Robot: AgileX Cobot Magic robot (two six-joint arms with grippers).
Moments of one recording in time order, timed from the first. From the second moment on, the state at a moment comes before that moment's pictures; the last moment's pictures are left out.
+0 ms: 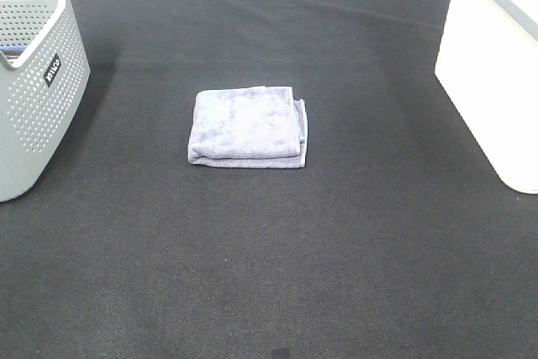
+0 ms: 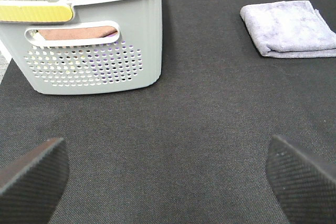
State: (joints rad) left arm 0.01 0.00 -0.50 -0.06 1.05 0.04; right arm -0.01 0.02 -0.52 0.13 1.03 -0.09
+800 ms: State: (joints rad) left arm 0.01 0.00 -0.50 -0.06 1.05 0.04; right arm -0.01 1.25 -1.21 0.20 0.75 -0.22
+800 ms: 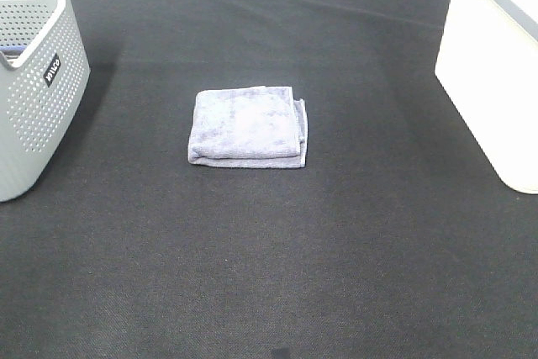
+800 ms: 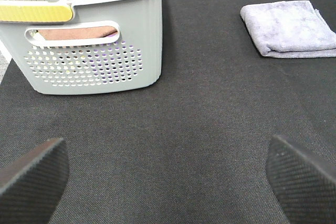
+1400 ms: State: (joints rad) left arm 0.01 0.00 -0.50 -0.06 1.05 0.04; right arm 0.14 1.77 -1.69 0.30 0.89 -0.30
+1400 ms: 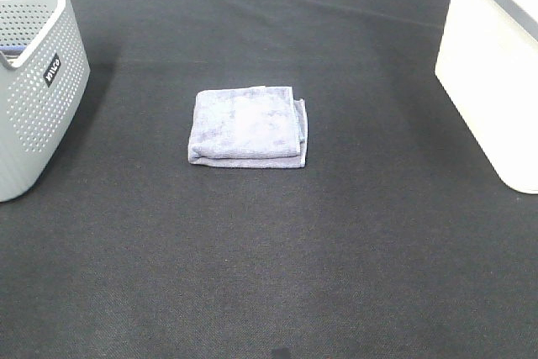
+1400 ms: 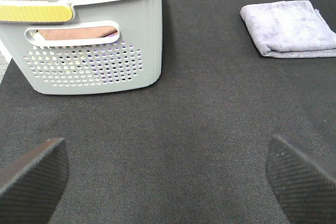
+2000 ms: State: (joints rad) left arm 0.01 0.00 -0.50 -0.06 1.05 0.04; right arm 0.27 2.11 -1.82 0.43 0.96 -0.15
